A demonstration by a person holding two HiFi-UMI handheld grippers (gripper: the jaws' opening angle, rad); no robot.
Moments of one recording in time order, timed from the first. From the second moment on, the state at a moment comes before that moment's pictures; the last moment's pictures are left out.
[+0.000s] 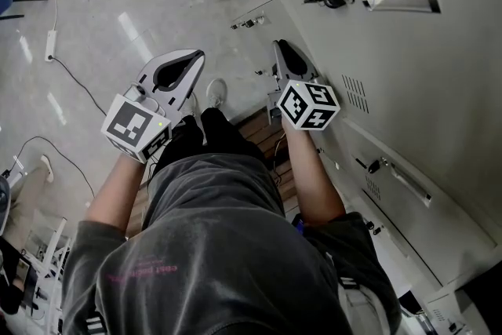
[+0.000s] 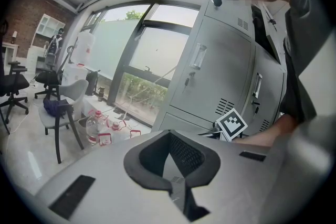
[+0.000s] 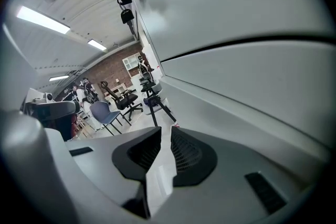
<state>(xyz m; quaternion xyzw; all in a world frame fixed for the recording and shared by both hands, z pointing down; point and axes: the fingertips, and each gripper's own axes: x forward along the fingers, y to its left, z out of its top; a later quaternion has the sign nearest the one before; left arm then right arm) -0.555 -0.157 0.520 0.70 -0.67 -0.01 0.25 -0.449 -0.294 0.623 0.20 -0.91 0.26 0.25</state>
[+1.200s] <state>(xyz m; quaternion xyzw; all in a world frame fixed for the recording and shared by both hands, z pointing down) -0.544 -0.127 0.467 0.76 -0.63 -0.01 0.19 -0.443 -0.252 0.557 0.23 -0.93 0.23 0.19</state>
